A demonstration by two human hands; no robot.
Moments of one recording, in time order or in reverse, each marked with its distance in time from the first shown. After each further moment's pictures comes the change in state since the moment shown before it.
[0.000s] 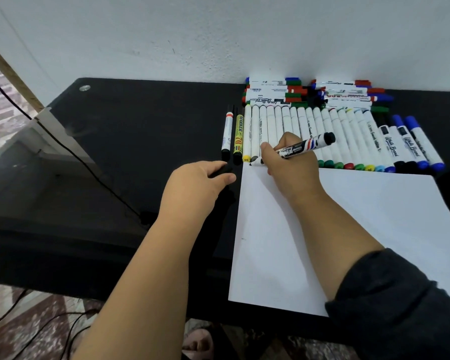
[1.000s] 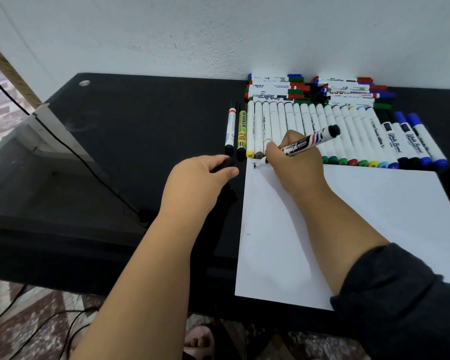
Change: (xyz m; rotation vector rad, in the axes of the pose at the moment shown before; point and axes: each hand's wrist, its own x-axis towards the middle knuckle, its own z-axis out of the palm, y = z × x) left_hand -0.005 -0.003 -0.004 -0.042 0.020 0.042; right_hand -0.002 0.001 0.000 -0.051 -0.007 -0.001
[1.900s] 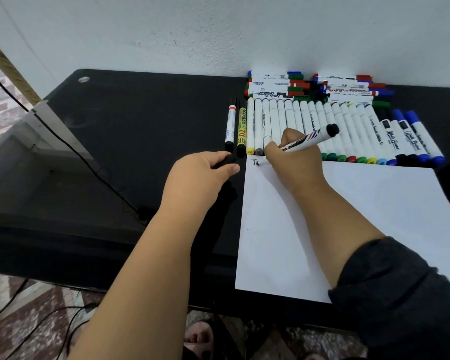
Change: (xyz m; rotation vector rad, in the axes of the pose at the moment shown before) left_hand -0.006 0.004 -0.002 -0.028 -0.006 0.011; right_hand -0.001 -0.004 0.001 -0.106 0.018 -0.020
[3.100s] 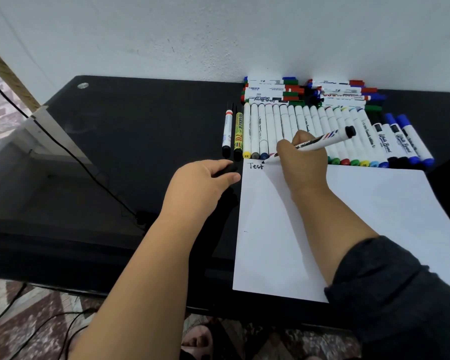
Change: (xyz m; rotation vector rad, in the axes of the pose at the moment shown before) left_hand -0.004 -0.002 0.002 -0.040 -0.056 0.000; right_hand 0.001 0.002 -0.007 0.281 0.103 0.141
